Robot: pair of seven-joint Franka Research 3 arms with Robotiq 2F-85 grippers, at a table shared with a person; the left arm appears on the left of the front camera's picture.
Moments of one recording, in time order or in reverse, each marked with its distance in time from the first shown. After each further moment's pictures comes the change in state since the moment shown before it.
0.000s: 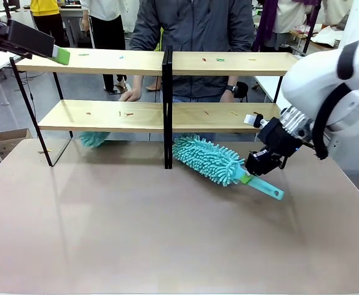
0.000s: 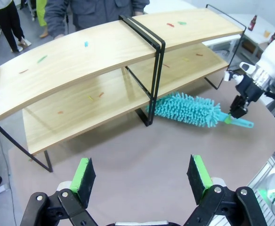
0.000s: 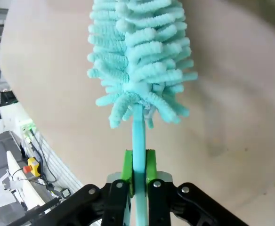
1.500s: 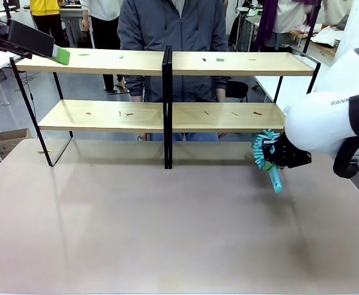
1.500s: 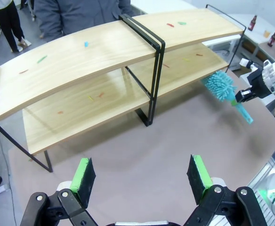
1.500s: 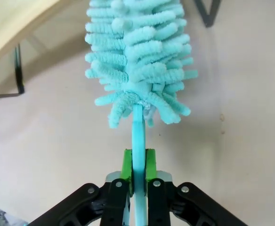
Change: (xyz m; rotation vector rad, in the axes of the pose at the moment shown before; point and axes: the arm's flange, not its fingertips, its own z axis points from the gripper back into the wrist) left arm 0.000 0.000 0.000 0.000 -0.001 0.000; right arm -0.031 0.017 0.036 -0.386 -0.332 -0.635
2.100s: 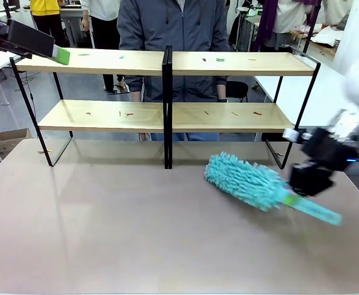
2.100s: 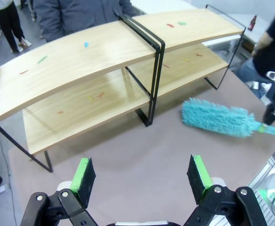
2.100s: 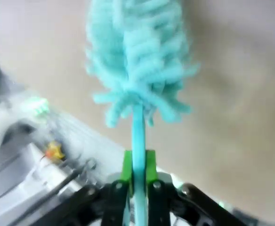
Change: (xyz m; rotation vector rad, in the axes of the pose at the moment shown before) left arm 0.000 0.000 0.000 0.000 -0.001 0.000; right arm -0.040 -0.080 0.037 0.335 0.535 0.426
